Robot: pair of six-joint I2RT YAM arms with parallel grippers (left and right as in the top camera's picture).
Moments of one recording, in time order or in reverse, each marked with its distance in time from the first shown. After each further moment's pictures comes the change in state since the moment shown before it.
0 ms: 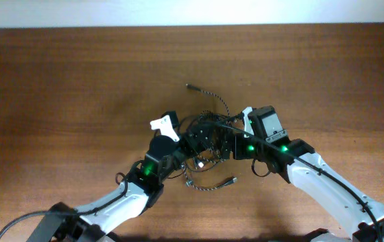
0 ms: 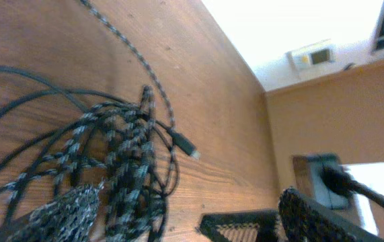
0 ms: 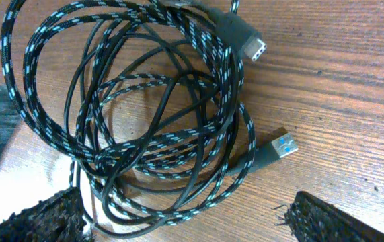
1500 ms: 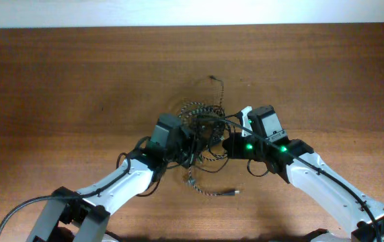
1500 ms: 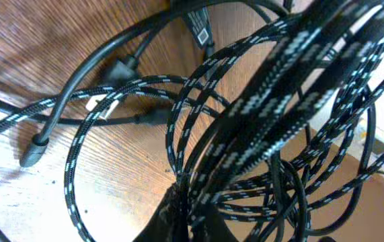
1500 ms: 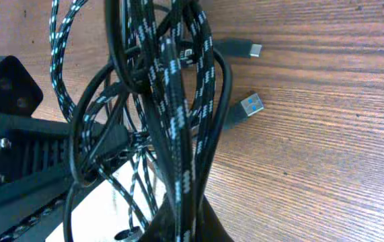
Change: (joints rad) left arm 0.074 0.116 0.232 -0.542 0.248 -0.661; right arm 0.003 0.005 -0.002 0.049 -0.121 0.132
